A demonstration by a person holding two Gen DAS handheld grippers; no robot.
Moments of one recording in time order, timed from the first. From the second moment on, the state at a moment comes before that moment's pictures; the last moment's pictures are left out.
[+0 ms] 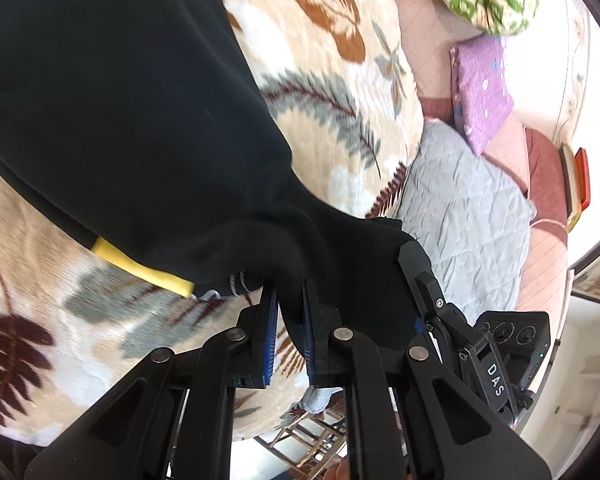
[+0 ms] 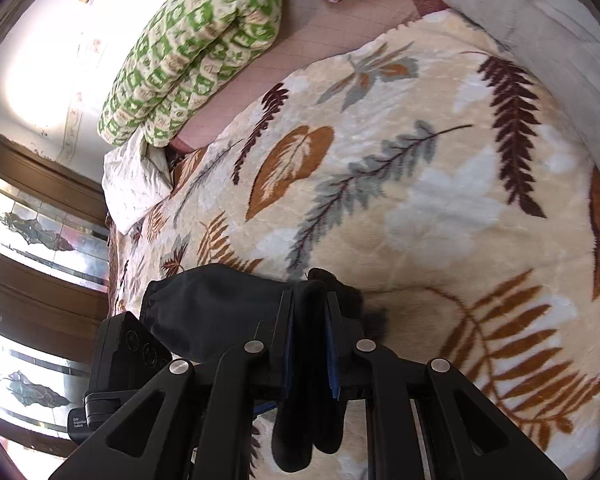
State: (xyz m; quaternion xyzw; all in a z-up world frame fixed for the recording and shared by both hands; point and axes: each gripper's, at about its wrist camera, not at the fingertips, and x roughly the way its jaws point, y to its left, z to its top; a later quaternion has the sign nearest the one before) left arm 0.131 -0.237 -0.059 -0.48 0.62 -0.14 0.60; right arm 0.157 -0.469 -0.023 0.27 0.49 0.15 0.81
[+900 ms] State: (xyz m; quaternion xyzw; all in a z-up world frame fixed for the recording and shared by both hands) left arm 0.097 -0.246 -0.098 -0.50 0.61 -0.11 0.60; right arm 0.164 -0.480 -0.048 0.34 0.49 0.15 0.79
